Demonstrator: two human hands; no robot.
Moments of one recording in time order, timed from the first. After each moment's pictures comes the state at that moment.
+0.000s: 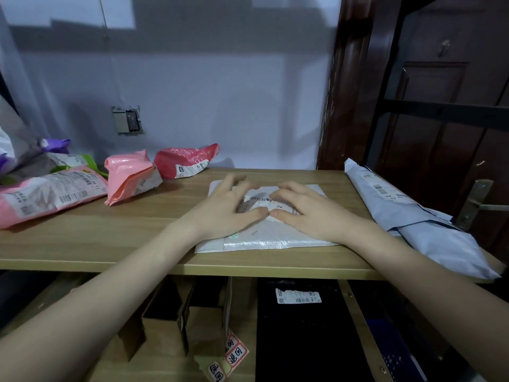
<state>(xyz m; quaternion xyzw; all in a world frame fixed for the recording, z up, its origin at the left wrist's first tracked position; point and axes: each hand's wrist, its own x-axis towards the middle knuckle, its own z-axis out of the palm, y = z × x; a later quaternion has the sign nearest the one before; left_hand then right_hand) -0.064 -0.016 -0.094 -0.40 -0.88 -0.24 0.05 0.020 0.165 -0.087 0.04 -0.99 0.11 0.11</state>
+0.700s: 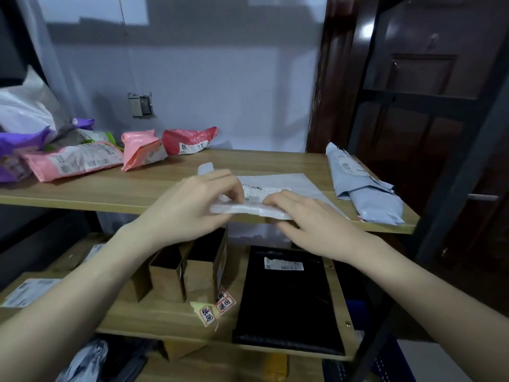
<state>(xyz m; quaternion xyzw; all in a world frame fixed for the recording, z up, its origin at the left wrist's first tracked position) 0.070 -0.063 -0.078 -0.53 -0.79 -0.22 0.22 0.146 0.154 -0.098 0.15 -0.97 0.08 0.16</state>
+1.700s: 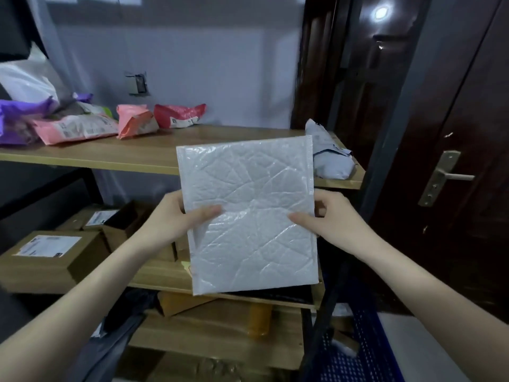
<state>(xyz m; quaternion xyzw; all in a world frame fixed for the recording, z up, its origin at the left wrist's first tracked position) 0.160 -0.057 -0.143 -0.28 -0.75 -0.59 -0.04 0.252 0.195 -0.130 0.02 -0.86 0.49 0.15</state>
